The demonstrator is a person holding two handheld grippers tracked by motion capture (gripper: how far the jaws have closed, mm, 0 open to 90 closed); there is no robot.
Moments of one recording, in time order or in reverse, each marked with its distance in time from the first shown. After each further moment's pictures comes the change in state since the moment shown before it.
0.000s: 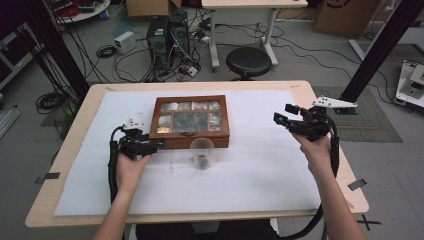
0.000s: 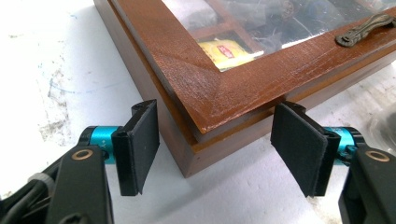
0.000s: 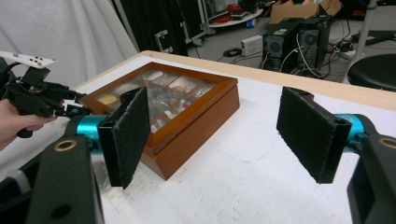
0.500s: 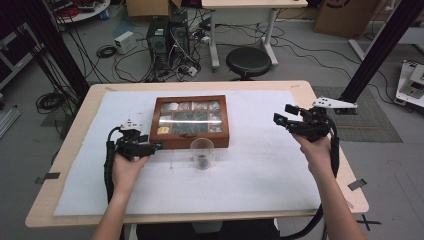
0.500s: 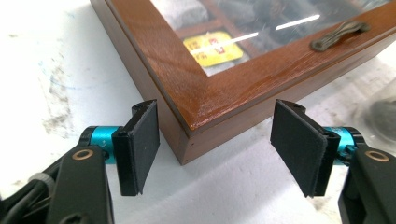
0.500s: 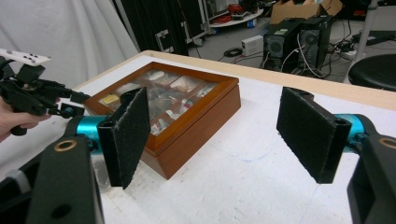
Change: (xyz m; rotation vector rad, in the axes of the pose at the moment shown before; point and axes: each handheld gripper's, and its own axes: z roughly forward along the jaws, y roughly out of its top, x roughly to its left) left arm 0.000 0.004 -0.016 0.004 -0.025 0.020; right arm 0.002 0.000 -0.001 0.000 0.003 -0.001
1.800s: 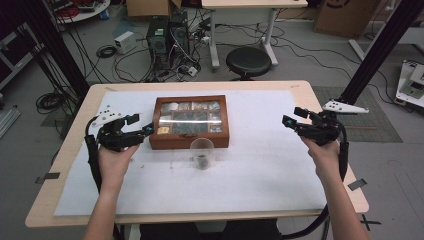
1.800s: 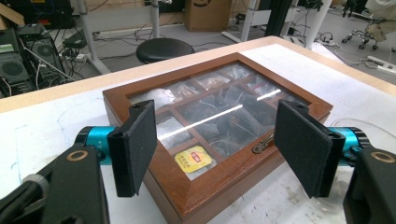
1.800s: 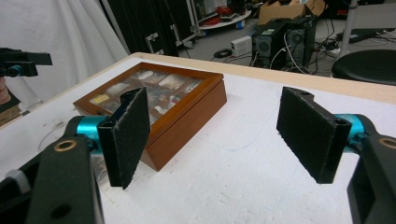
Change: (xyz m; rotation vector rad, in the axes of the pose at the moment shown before) left arm -0.005 0.030 -0.053 -0.333 -0.057 0.092; right arm -0.008 -0.008 -0.020 -0.010 -0.041 0.024
